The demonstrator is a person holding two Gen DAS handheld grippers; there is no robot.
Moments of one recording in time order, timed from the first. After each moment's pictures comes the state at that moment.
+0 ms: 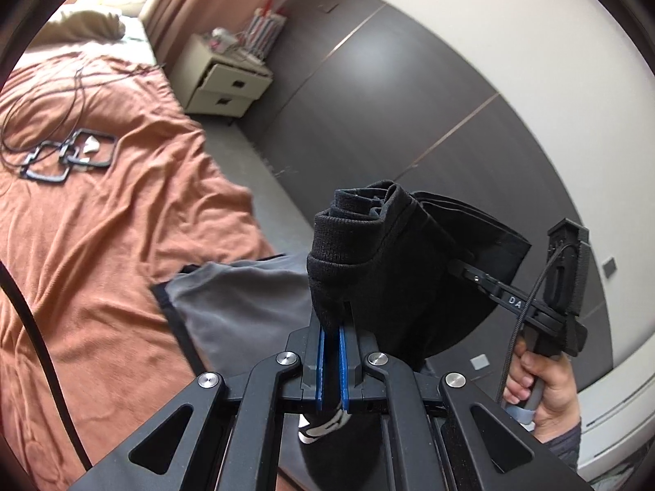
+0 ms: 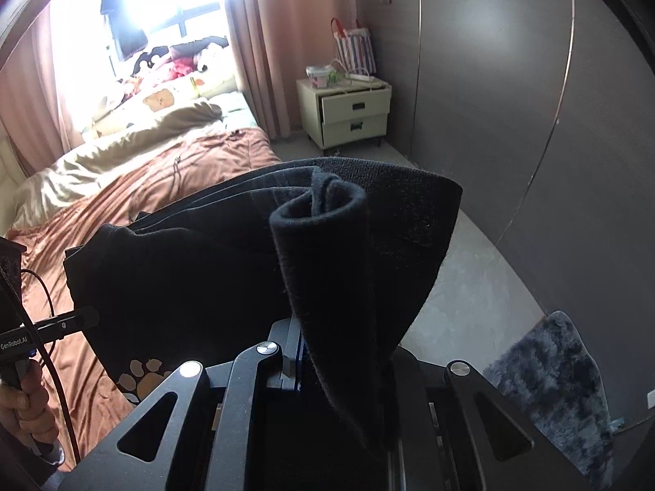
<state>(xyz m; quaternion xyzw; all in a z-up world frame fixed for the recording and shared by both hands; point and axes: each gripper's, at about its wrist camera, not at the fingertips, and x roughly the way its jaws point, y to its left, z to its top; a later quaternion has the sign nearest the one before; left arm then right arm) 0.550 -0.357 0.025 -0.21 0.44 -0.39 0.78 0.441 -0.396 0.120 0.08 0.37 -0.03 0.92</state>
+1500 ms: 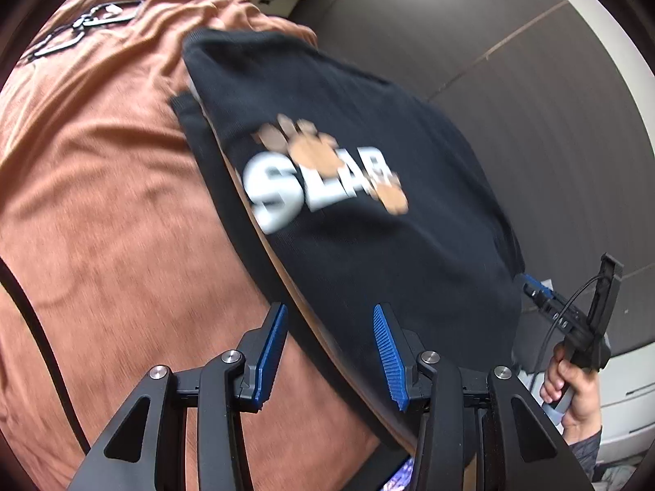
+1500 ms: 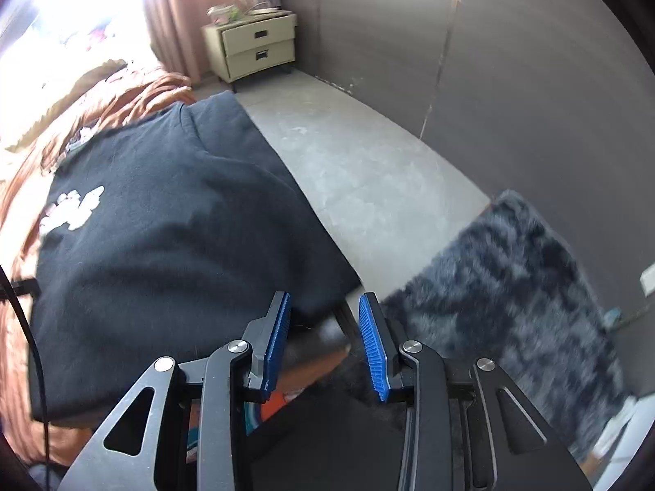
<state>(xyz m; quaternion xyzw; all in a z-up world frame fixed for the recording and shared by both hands) 0.475 -0.405 -0.120 -0.10 0.58 -0.34 0.73 0.288 -0.489 -0.003 0.15 0.43 -0.15 0.88</state>
